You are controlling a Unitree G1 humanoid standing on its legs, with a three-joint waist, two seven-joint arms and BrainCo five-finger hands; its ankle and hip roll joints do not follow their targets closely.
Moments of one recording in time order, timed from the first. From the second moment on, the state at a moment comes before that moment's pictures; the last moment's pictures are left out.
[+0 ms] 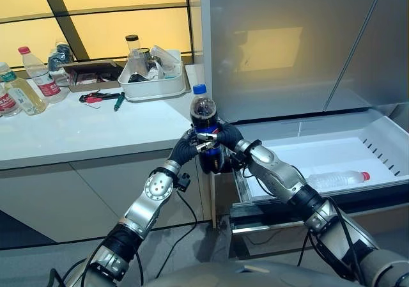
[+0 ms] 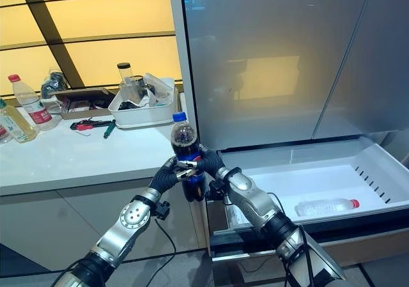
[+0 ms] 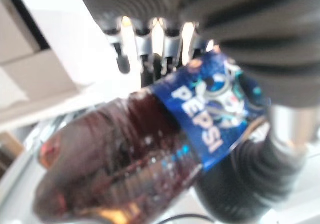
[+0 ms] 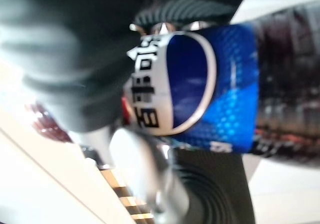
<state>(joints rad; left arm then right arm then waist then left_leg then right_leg) -0.12 0.33 -0.45 0.14 -0.21 -0.15 0.05 -0.43 -0.35 0.59 0.20 0.61 0.04 0.14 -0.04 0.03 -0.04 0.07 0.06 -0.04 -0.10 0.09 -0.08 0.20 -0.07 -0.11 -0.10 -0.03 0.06</state>
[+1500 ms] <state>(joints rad) 0.26 0.37 -0.11 -0.05 -0.49 -0.14 -0.16 -0.06 -0.70 -0.09 0.47 0.16 -0.05 -0.03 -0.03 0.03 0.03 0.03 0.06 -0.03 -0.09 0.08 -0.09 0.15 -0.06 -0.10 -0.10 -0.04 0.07</state>
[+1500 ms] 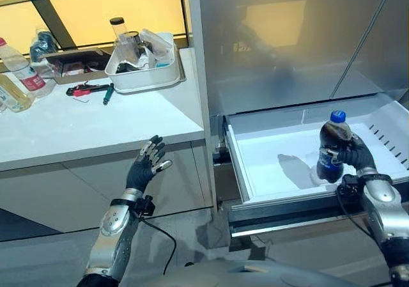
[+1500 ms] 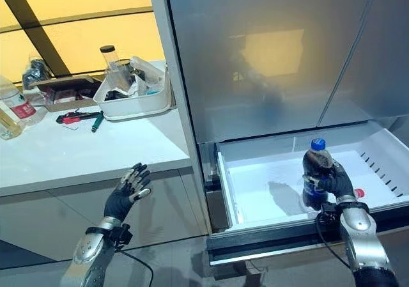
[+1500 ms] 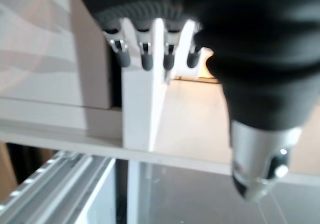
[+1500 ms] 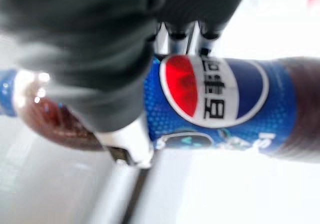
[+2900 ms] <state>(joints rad) -0.01 0.50 -0.32 -0.12 -0.41 -0.21 0.01 -0.67 -0.62 0.43 1.06 -0.31 0.00 -0.27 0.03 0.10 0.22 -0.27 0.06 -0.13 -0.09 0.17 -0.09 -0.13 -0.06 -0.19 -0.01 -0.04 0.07</state>
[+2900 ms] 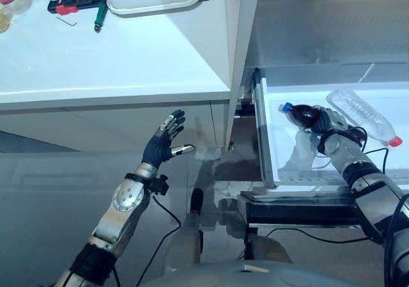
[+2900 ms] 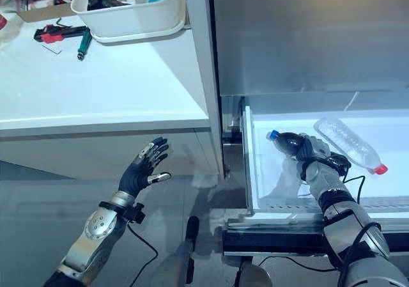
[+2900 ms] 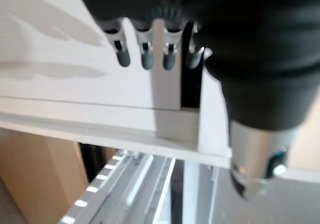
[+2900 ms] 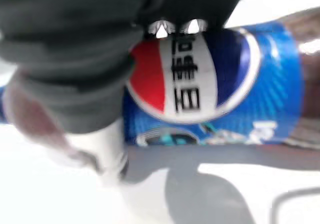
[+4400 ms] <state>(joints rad) 0.07 0.56 -0.22 -0.08 -0.41 -0.18 -0.13 -0.06 -0.64 -0.63 0.42 0.45 -0.26 -0.24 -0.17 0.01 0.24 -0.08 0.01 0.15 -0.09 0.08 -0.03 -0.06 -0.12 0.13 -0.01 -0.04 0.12</state>
